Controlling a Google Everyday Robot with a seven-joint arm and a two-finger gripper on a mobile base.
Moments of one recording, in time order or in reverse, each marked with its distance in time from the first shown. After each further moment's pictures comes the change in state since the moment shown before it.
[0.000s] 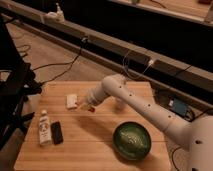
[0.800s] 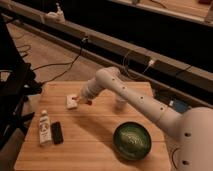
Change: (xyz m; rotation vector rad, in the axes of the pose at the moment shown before) arm -0.046 -0.037 0.005 0.037 0.050 -0.130
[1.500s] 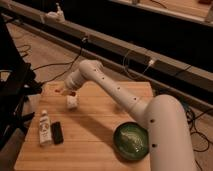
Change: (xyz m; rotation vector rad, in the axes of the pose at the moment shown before) arm -0.071 -0.035 0.067 -0.065 -0.123 -0.082
